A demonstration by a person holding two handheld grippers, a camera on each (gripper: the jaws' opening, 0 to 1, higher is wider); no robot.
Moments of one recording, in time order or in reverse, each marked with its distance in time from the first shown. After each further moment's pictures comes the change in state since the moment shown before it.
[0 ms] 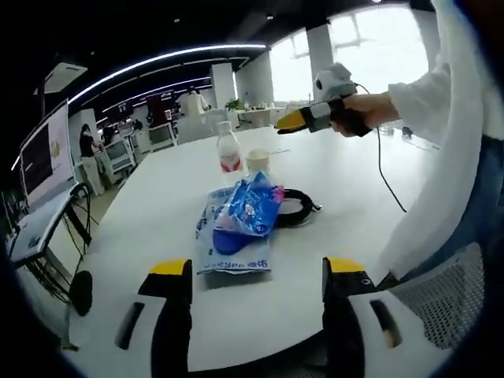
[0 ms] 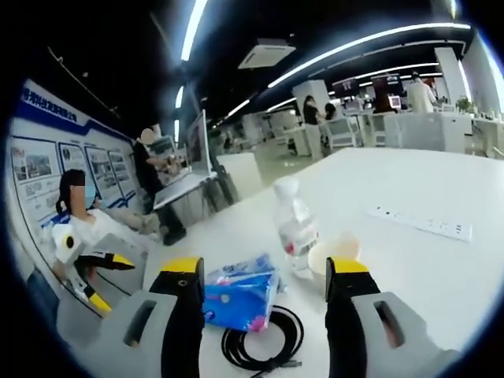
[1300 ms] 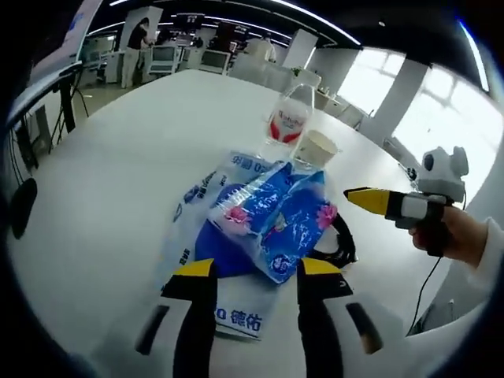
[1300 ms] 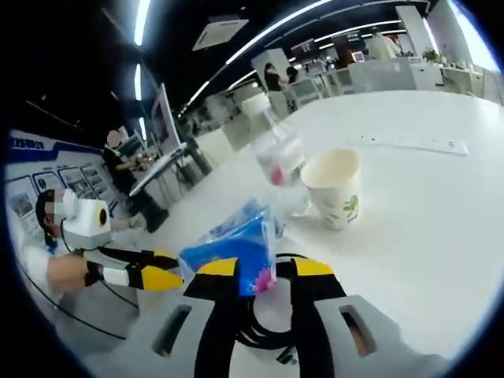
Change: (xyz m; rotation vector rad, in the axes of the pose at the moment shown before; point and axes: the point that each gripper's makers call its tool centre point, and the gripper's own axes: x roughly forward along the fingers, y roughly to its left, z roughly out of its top) left arm 0.122 0.025 -0.022 -0.482 0.279 0.115; right arm 0.026 -0.005 -0.086 0.211 0.149 -0.097
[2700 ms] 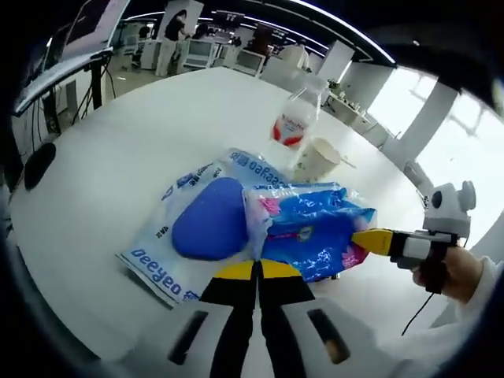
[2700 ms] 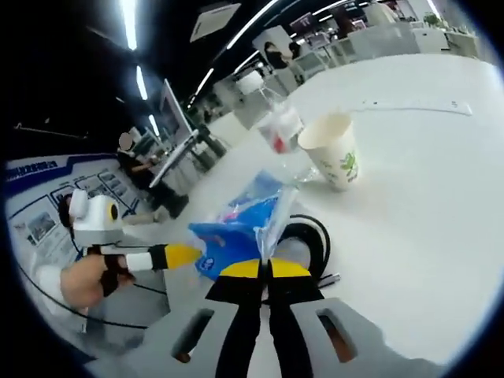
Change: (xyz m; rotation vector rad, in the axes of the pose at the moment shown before) left arm -0.012 -0.046 0.005 -0.119 -0.096 0.054; right arm -0.050 0.006 -0.023 0.119 0.097 0.075
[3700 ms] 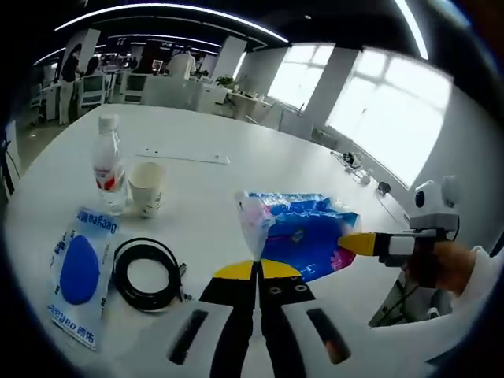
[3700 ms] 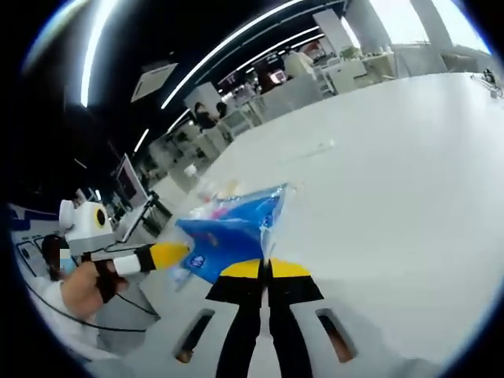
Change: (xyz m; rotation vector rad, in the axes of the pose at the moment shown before) left arm -0.010 -0.212 -0.015 0.353 0.003 -0.398; right arm -0.209 -0.060 -0.012 0.175 -0.307 -0.338
